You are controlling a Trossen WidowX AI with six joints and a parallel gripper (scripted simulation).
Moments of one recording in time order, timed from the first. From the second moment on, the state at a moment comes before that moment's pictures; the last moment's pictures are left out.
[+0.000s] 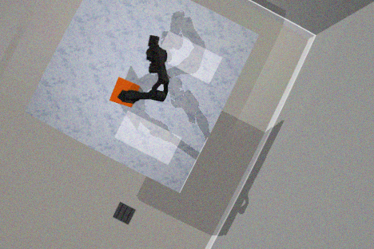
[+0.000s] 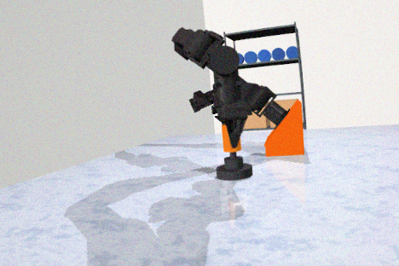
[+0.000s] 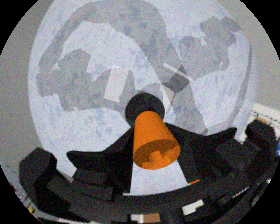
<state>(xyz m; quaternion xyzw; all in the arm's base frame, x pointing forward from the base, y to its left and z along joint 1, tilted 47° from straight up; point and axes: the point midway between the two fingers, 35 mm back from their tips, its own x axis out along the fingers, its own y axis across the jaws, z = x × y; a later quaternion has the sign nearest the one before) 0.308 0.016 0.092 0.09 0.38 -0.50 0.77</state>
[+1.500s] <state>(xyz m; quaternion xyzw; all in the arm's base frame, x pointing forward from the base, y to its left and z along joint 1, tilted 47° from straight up) 0.310 0.020 0.092 0.11 0.37 -0.51 0.77</state>
